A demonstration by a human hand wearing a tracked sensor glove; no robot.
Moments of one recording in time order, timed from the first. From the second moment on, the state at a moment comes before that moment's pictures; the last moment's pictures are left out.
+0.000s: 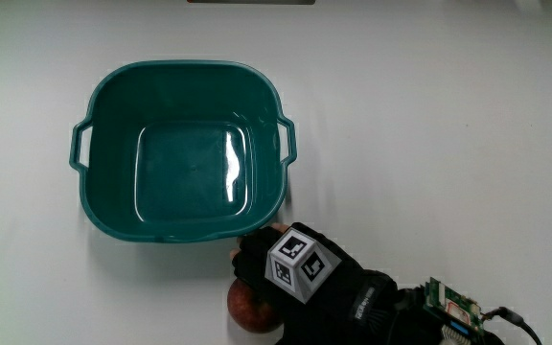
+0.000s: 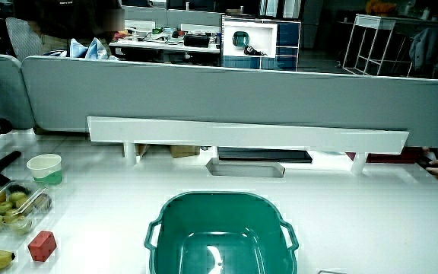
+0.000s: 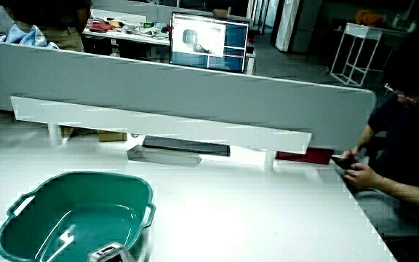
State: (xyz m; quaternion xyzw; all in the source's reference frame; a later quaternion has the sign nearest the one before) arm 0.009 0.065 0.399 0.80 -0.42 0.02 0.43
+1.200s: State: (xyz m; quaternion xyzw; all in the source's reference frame) arm -0.003 0.060 0.402 0.81 -0.43 0.04 0.39
